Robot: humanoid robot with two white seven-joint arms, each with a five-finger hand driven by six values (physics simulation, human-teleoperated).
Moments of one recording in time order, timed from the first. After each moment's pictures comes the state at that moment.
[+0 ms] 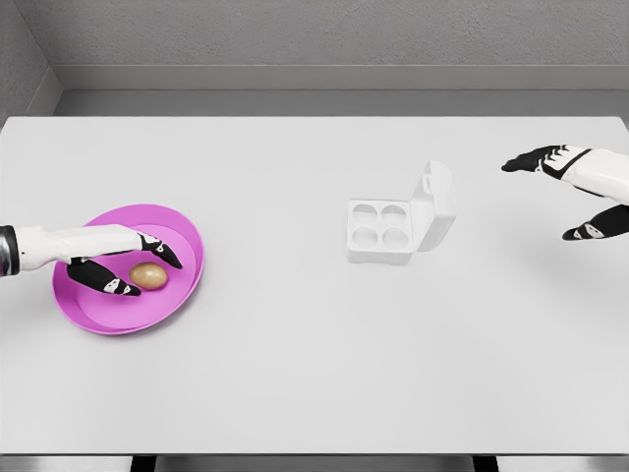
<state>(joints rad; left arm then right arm) -0.84 1.03 -1.26 -1.30 0.21 -0.61 -0.43 -0.40 -1.10 0.43 -1.50 0.01 -0.61 0.43</state>
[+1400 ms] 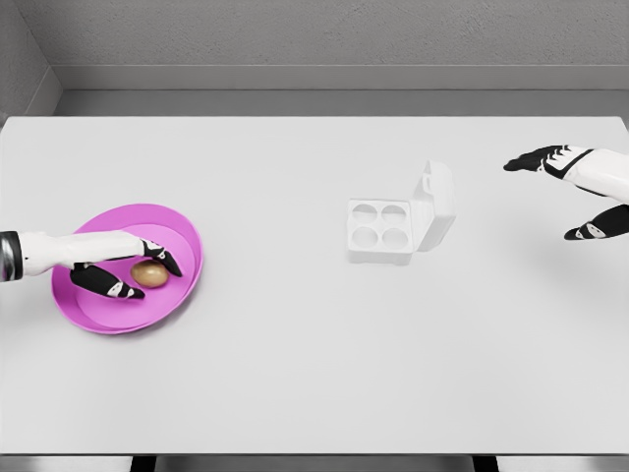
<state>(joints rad) -0.84 1.02 -1.27 -1.30 0.22 -0.61 -0.43 -0.40 -1.10 0.43 -1.49 0.01 -0.61 0.43</state>
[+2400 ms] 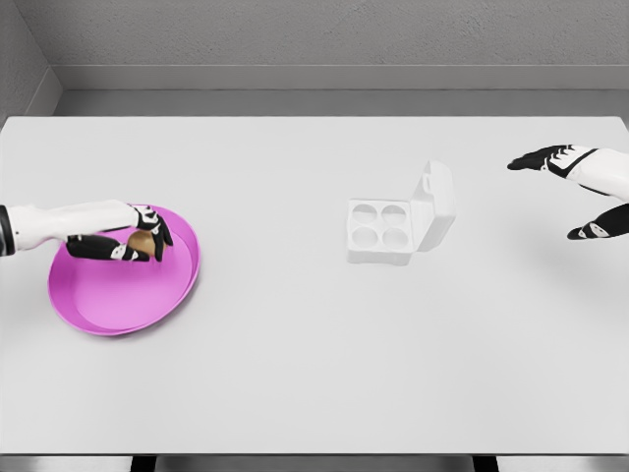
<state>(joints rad) -0.85 1.02 -1.18 -1.31 0.22 -0.61 -0.43 -0.40 -1.10 0.43 -1.47 0.01 -0.61 0.43</state>
